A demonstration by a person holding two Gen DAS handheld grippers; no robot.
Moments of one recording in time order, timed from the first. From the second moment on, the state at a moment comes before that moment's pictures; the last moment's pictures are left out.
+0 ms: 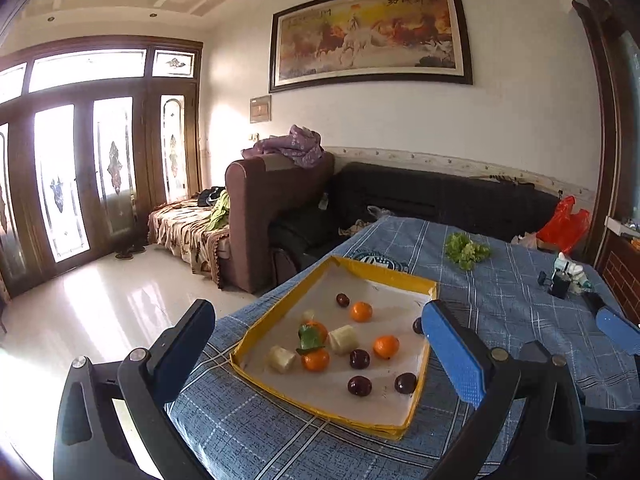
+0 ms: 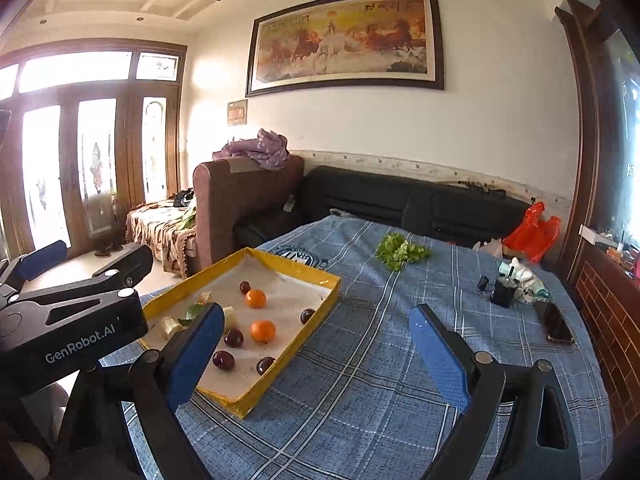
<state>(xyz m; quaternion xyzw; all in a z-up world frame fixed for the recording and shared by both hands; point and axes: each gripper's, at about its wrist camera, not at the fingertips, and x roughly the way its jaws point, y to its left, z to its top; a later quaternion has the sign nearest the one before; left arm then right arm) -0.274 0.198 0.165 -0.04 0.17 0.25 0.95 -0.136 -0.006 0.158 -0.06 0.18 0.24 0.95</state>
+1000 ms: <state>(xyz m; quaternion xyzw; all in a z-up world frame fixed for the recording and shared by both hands) -0.232 0.219 0.130 -0.06 0.24 0.25 0.94 -0.092 -0.012 0.108 -0.06 0.25 0.22 0.94</state>
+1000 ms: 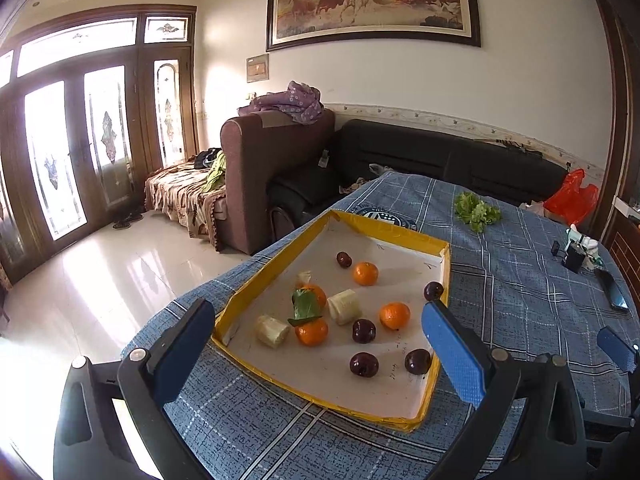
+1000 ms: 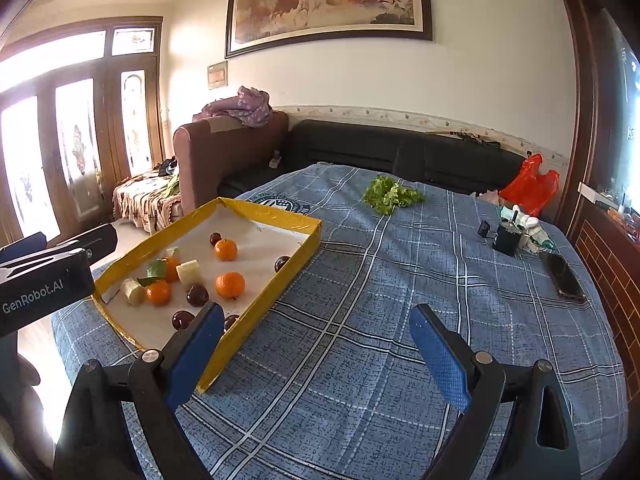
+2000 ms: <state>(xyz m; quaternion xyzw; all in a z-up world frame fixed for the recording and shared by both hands) -0.252 0.250 0.122 -0.13 0.24 0.29 0.92 -0.117 0.011 0.114 -0.09 0.22 0.24 0.94</state>
